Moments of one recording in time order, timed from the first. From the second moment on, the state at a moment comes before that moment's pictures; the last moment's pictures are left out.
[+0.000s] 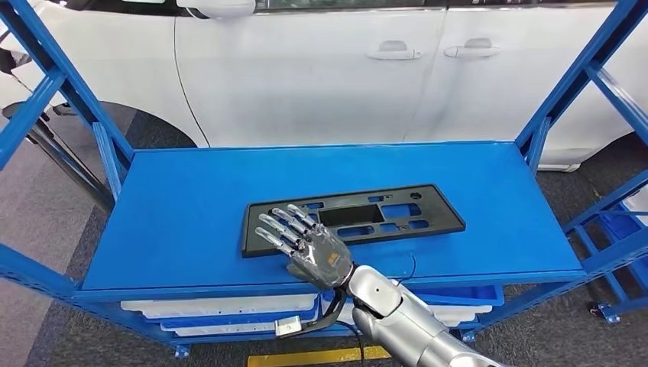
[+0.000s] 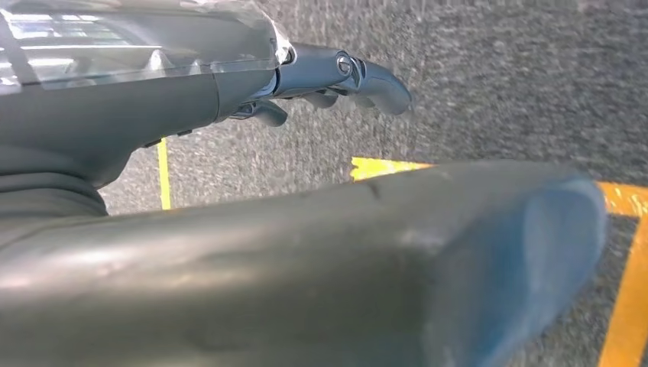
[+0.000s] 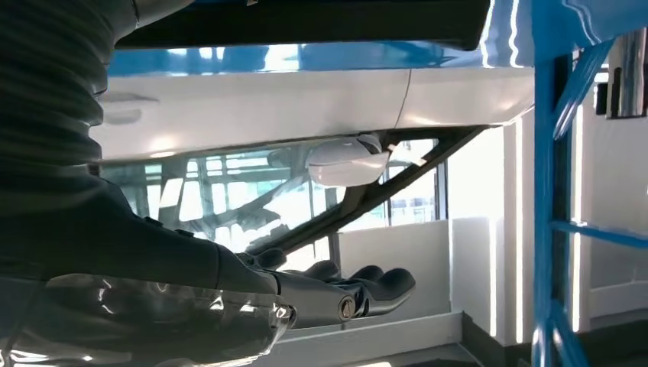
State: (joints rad) left arm -0.06 0.06 -0.46 -0.18 0.55 0.13 0.01; right arm -0.50 0.03 0.81 -0.94 1.28 -0.69 -0.36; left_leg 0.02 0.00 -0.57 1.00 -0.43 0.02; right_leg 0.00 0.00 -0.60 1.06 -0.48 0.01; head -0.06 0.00
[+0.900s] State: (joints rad) left arm -0.06 0.07 -0.49 -0.18 0.57 0.12 0.01; right arm -0.69 0.14 0.71 -0.50 1.49 -0.68 -0.10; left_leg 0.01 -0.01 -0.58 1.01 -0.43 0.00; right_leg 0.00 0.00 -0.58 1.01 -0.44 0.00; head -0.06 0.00
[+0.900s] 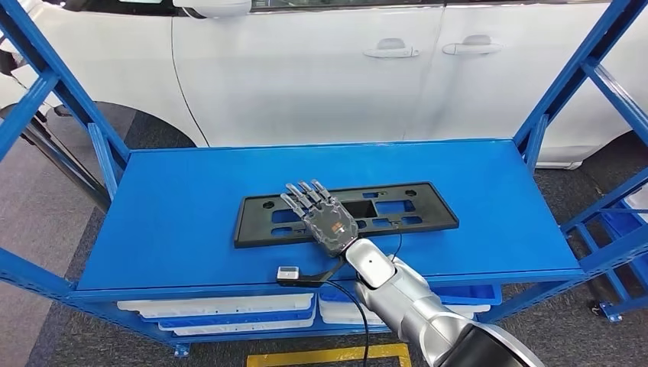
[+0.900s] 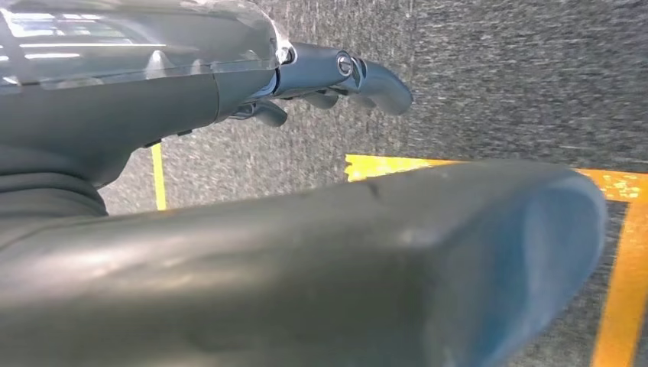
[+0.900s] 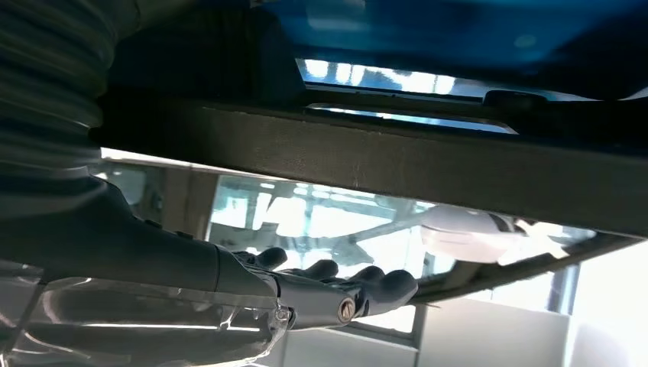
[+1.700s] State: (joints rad) left arm -0.06 0.07 -0.49 -0.18 0.56 0.11 0.00; right arm -0.73 0.13 0.66 -0.41 1.47 -0.65 -0.08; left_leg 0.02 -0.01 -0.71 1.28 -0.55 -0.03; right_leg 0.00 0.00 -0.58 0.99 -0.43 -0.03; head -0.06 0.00
